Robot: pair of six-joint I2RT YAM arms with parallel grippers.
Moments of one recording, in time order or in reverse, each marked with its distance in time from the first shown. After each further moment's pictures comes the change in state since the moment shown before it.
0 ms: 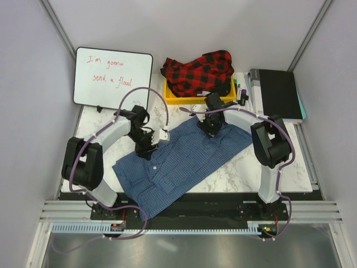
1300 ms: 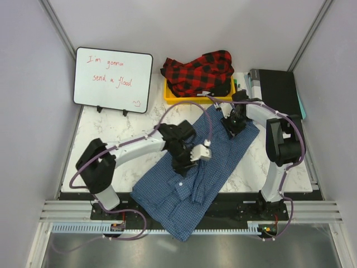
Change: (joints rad) left arm -0.658 0.081 0.119 0.186 0.023 -0.594; right arm -0.248 -0.028 -0.032 -0.146 -0.044 0.058
